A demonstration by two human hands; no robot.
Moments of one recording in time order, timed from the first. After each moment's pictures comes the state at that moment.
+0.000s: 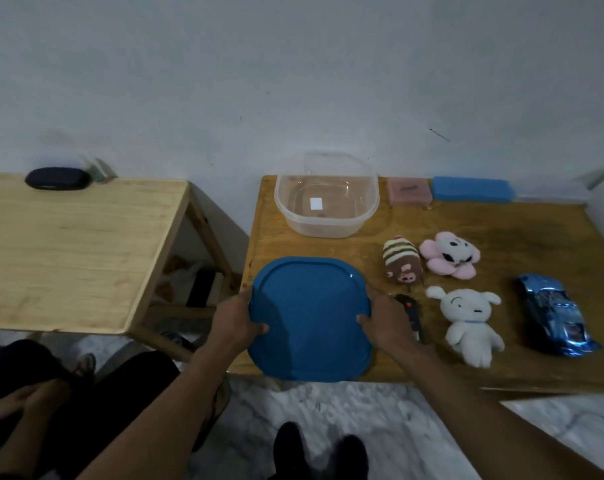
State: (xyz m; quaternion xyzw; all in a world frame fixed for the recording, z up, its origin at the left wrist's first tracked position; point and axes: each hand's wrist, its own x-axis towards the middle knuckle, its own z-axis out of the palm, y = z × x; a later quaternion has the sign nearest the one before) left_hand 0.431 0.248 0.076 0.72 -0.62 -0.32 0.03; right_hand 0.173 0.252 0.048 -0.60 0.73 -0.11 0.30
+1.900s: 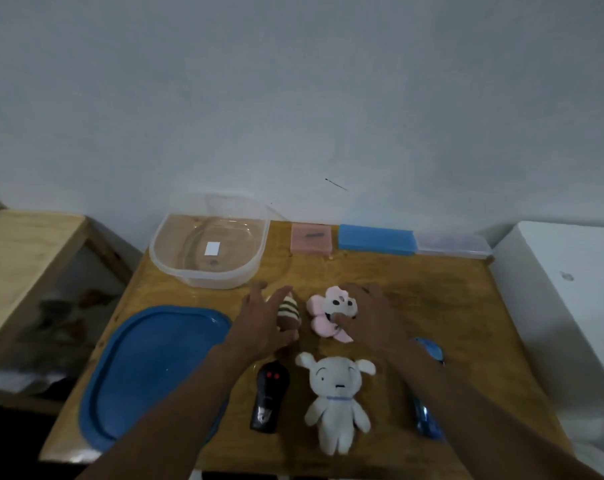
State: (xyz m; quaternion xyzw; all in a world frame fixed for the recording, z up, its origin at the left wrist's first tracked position) left_hand 0.168 0.160 0.068 0.62 -0.73 -0.28 0.08; right_hand -0.059 0.159 0.074 -0.68 0.68 -0.13 0.25
